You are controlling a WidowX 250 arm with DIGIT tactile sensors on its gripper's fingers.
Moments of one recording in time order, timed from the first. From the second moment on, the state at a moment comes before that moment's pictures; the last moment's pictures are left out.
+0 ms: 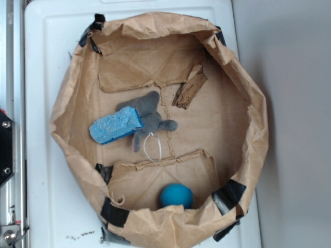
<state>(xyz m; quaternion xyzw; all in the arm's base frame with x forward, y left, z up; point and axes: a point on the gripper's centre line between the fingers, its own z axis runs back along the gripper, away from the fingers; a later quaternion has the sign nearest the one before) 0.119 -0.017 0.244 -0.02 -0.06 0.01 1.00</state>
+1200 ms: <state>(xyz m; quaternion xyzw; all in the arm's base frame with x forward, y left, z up) 0.249 0.001 0.192 -0.04 -0.05 0.09 0.99</state>
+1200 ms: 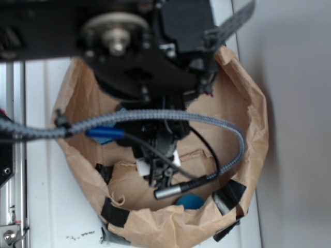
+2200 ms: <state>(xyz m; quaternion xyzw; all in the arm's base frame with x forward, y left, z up) 0.316 0.029 0.056 -0.01 0.00 0.22 0.97</state>
